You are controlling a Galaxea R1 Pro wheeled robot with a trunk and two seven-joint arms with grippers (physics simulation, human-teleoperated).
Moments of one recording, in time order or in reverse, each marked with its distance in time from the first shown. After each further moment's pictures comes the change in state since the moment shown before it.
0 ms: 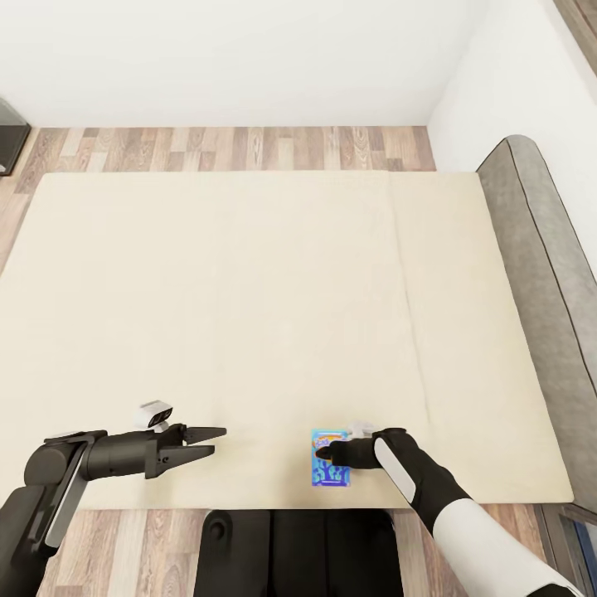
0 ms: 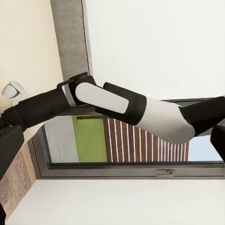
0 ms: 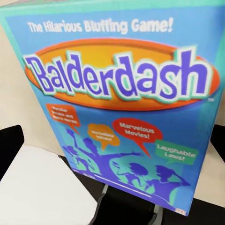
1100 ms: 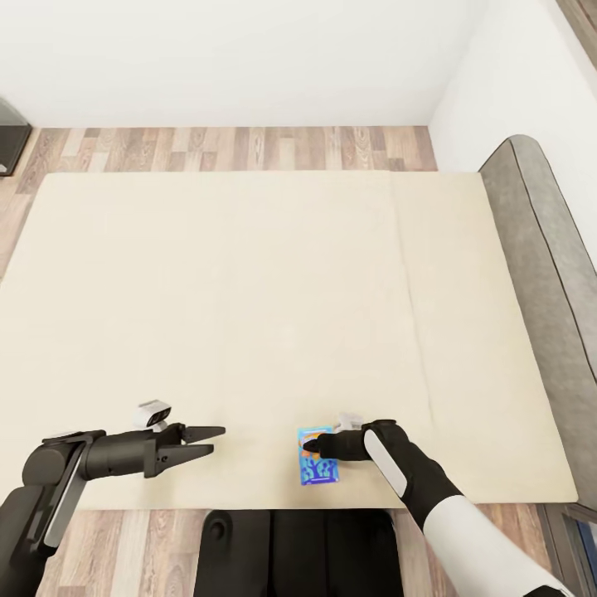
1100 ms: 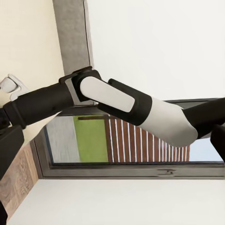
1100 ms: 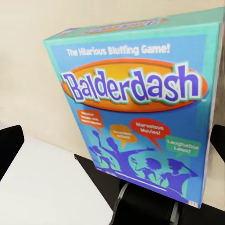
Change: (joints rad) left arm 0.000 0.000 0.008 0.000 -0.001 -0.001 0.000; right arm -0.002 0.036 0.002 -0.079 0.002 0.052 -0.002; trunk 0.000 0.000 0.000
